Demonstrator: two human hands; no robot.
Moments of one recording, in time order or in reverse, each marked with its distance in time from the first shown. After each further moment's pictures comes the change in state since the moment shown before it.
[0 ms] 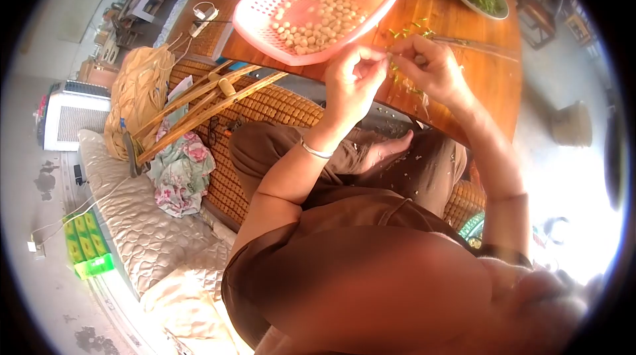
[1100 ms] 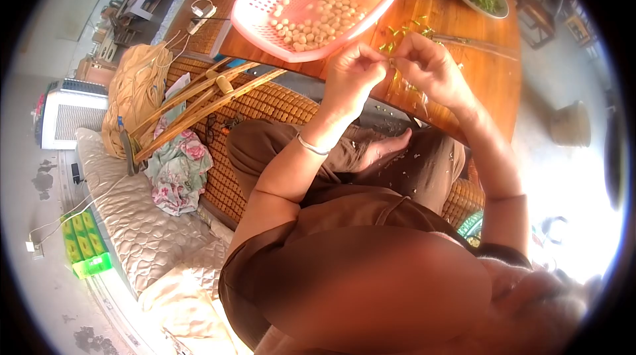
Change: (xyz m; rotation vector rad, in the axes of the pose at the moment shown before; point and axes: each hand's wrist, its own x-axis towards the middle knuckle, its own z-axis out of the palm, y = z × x) left_hand 0.001 -0.013 0.000 -0.538 -0.053 -0.281; right_hand -0.004 -0.007 -0.003 0.405 -0.174 0.160
